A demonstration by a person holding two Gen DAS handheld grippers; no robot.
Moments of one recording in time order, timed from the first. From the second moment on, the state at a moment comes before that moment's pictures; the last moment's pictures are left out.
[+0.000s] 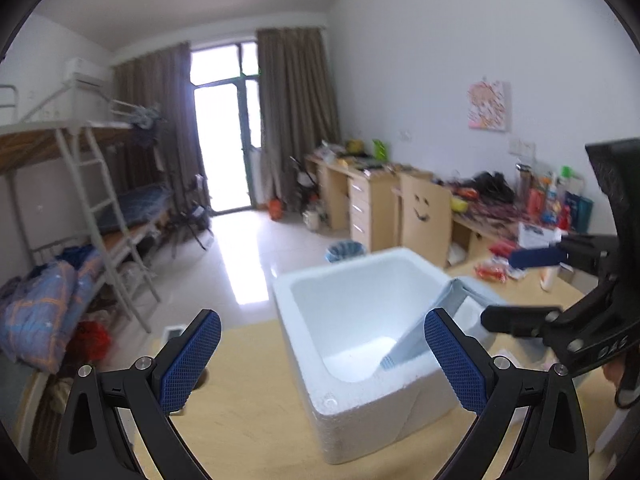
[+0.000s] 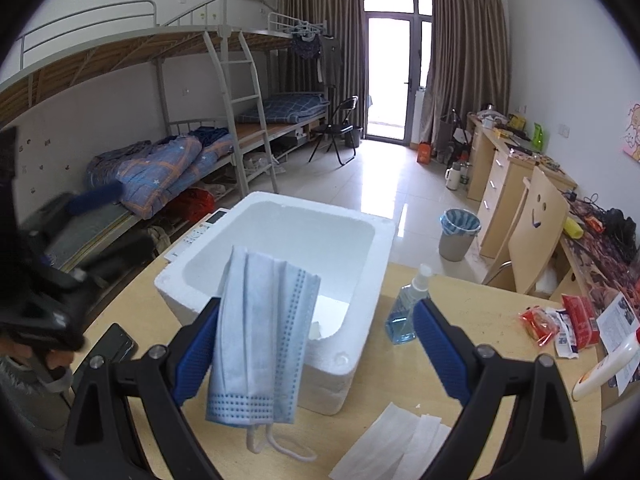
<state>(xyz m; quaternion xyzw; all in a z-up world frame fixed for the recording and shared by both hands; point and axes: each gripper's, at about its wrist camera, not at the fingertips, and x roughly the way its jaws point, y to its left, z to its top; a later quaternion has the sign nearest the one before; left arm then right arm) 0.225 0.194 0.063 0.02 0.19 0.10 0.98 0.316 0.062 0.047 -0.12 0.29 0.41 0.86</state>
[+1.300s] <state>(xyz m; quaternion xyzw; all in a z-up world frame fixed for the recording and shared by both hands) 0.165 0.163 0.058 0.01 0.15 0.03 0.99 0.299 0.038 0.006 -0.05 0.36 0.50 0.79</state>
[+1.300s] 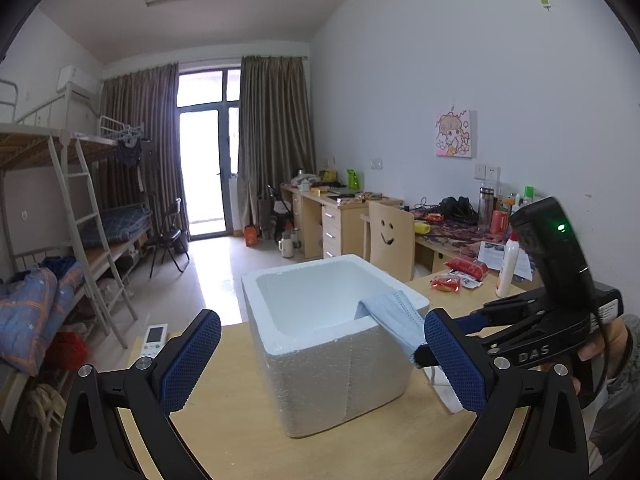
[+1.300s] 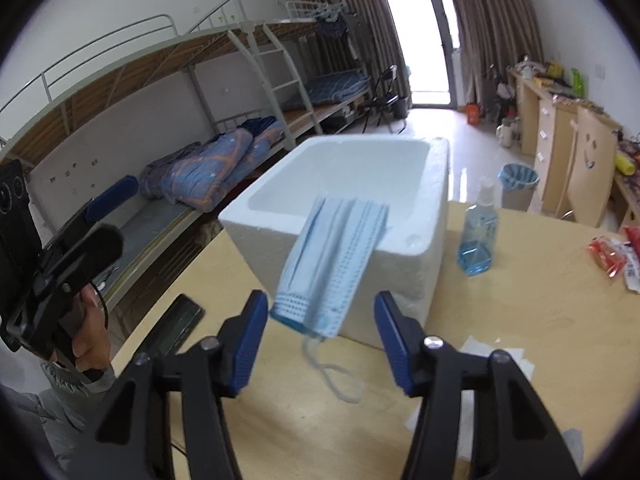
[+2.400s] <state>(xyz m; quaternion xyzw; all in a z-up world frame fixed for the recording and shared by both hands) 0.145 0.186 0.057 0.00 0.13 0.06 0.99 0.332 0.086 0.043 -0.04 0.31 0.49 0.82</state>
